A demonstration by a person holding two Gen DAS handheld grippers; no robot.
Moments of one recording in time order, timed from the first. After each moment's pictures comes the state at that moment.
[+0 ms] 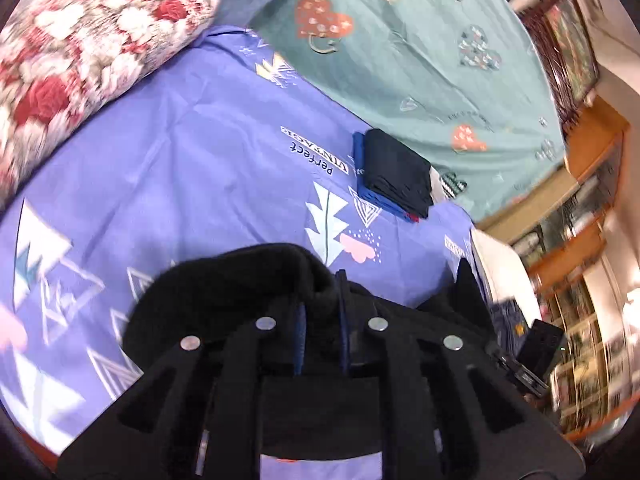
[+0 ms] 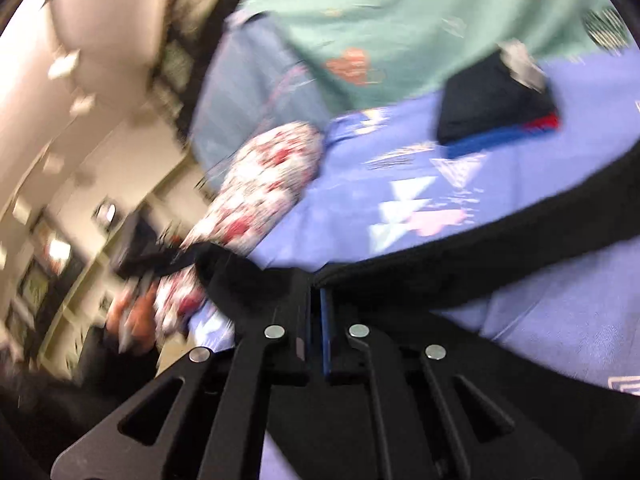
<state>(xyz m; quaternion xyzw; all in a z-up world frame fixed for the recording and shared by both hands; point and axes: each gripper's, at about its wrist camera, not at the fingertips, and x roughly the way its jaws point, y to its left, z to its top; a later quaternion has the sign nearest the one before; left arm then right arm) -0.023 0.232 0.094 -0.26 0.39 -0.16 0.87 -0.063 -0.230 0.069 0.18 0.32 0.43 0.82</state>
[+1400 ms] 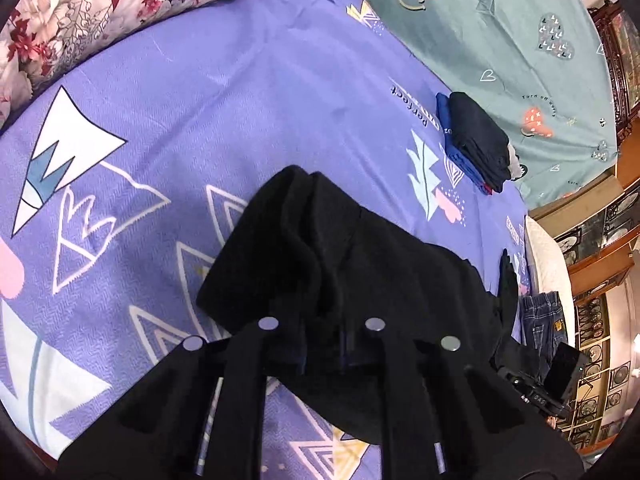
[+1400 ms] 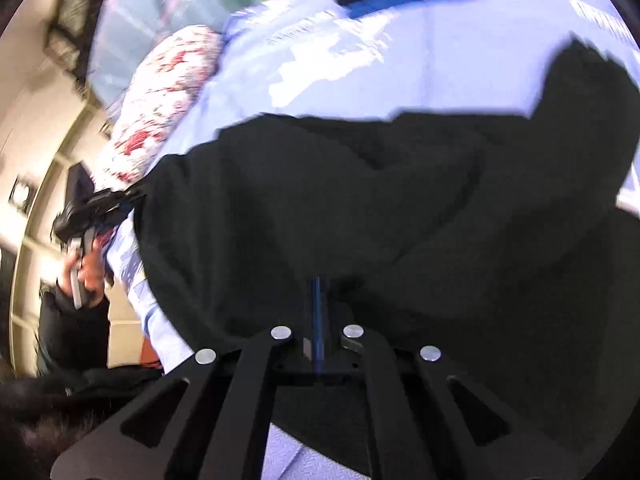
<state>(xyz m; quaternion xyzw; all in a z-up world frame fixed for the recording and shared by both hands) -0.034 0.266 -0.008 -0.28 0.46 -0.09 0.84 -0.090 -0.216 -0.010 0.14 0.47 0.29 0.82</state>
